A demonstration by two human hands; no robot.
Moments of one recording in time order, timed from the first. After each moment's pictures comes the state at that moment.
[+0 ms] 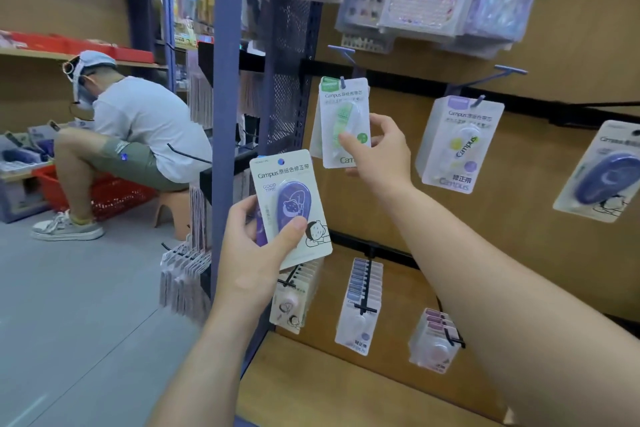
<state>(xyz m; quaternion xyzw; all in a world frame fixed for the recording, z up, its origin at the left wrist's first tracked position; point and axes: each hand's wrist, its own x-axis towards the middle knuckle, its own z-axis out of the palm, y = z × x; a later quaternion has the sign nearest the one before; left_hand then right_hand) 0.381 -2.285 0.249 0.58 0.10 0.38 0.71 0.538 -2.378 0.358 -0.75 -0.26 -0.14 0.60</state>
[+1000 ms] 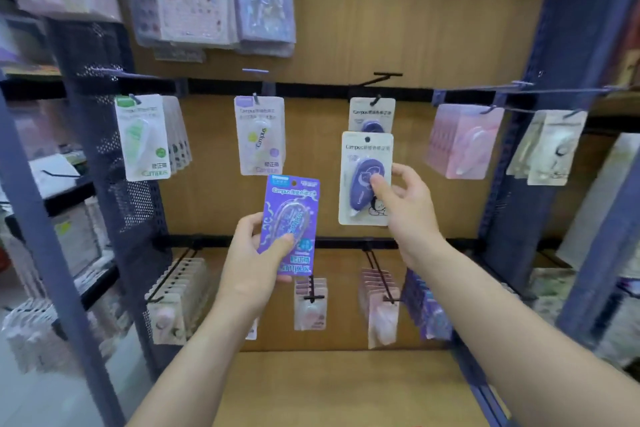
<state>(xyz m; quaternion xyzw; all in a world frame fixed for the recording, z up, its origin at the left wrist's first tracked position) 0.425 -2.486 0.275 0.71 0.05 0.21 0.67 0.502 -2.683 0.326 -0.67 -0.13 -0.15 0.72</state>
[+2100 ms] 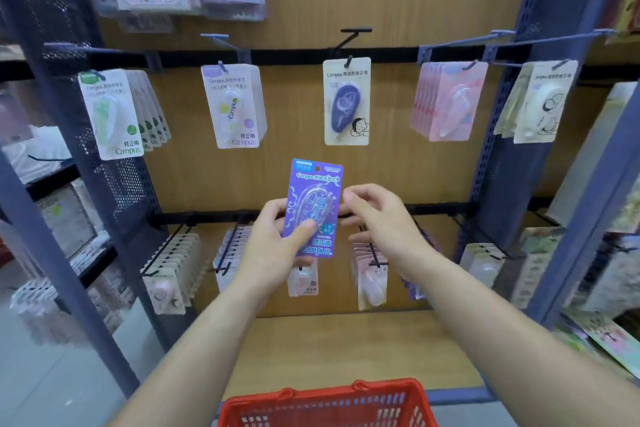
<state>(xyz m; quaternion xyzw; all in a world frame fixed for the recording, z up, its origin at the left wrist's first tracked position) 0.431 -2.533 0.263 0.73 0.00 0.14 0.67 0.476 -2.707 0.283 -0.74 -0.13 -0.03 0.66</state>
